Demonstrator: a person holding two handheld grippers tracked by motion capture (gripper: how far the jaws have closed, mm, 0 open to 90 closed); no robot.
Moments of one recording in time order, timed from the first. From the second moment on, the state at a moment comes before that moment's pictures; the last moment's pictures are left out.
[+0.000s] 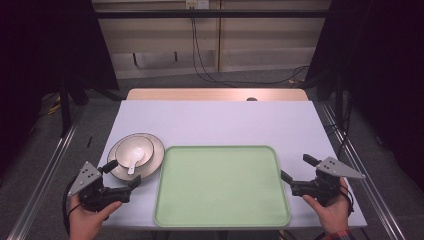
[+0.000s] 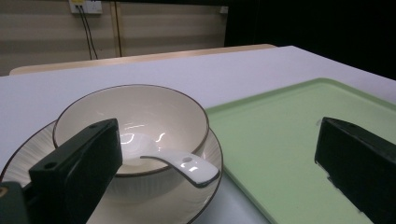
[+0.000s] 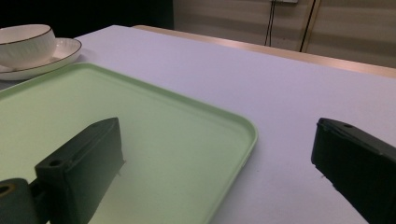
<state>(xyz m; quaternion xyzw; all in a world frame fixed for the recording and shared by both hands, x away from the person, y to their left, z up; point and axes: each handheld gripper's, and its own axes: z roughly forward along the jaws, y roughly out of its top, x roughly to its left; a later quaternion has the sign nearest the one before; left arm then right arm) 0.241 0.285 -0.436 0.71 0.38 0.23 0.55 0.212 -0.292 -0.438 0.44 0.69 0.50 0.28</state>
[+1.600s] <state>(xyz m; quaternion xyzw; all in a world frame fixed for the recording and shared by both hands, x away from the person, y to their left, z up) 0.244 0.285 -0.447 0.73 0.39 0.25 0.51 0.214 -0.287 -0.440 0.42 0.71 0.49 0.27</state>
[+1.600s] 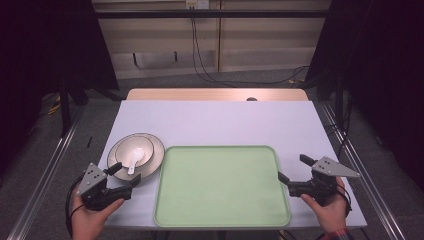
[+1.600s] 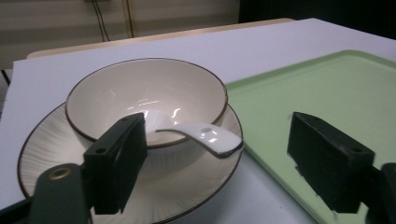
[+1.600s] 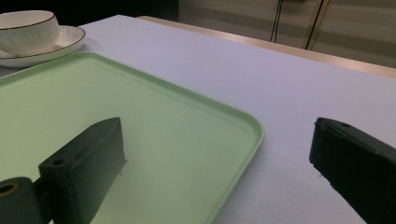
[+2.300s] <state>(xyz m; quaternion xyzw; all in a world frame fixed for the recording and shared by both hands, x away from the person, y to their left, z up) 0.246 0.284 -0.448 0.74 0.40 0.26 0.49 0.211 -0.289 -0.440 0.42 0.72 0.48 0.27</state>
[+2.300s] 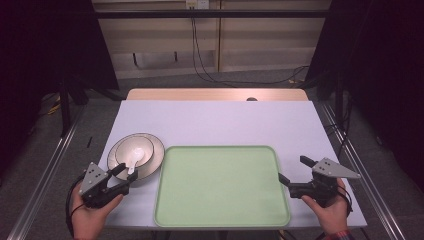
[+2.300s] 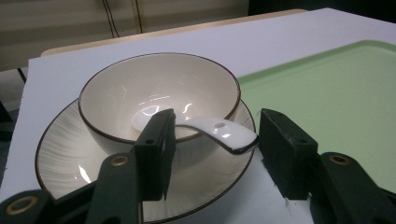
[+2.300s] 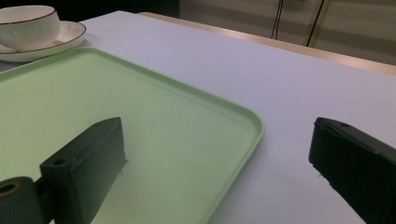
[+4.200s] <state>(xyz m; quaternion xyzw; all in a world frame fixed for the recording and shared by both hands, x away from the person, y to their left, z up) 0.247 0.296 -0.443 0.70 0.45 0.24 0.50 0.210 -0.289 -0.441 0.42 0.72 0.48 0.27</state>
